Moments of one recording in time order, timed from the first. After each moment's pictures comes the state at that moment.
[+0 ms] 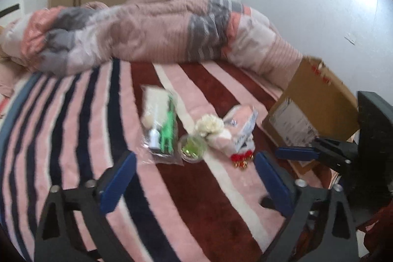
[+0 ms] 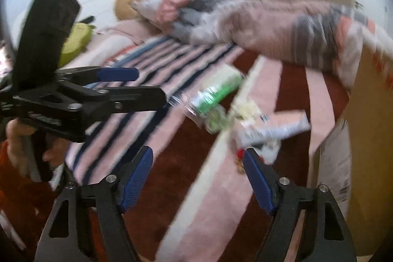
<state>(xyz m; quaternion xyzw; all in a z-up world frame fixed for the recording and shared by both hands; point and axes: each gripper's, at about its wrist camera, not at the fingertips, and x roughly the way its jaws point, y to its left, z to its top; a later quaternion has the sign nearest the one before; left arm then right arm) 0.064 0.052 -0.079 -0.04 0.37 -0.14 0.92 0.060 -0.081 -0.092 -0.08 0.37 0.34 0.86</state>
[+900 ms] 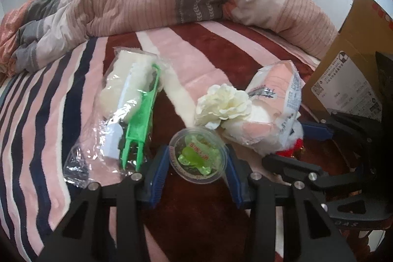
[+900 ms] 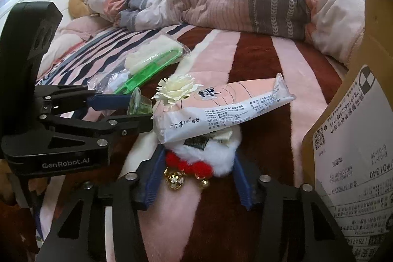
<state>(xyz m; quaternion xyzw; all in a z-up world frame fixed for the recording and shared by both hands) 0.140 0.010 -0.169 0.02 0.43 -0.14 0.89 0.129 -0.096 -0.154 -0.07 0.40 0.25 0.88</state>
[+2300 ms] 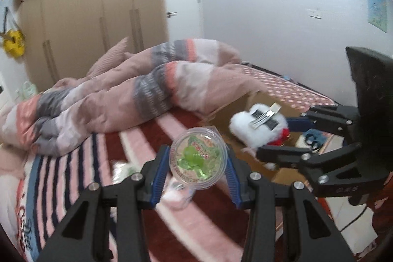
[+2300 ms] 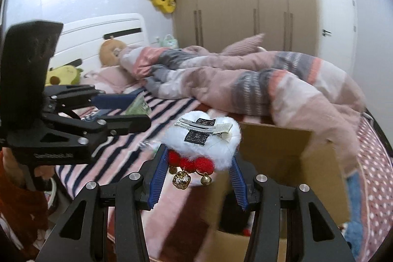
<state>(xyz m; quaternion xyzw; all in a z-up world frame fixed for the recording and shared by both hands) 0.021 -0.082 0.055 0.09 0.28 -0.19 0.94 0.018 -0.219 0.051 -0.05 0.26 0.29 0.92</state>
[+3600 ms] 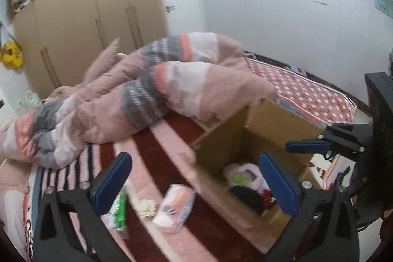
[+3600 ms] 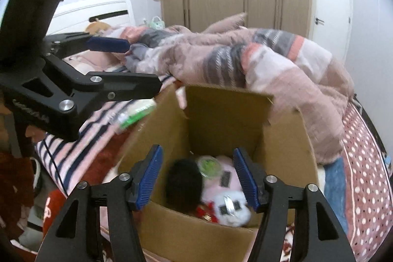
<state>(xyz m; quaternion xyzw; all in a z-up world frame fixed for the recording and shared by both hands) 0.079 -0.155 0.052 0.13 0.30 -0.16 0.93 0.048 -0.266 0.016 -0.09 0.30 0.27 0.91</state>
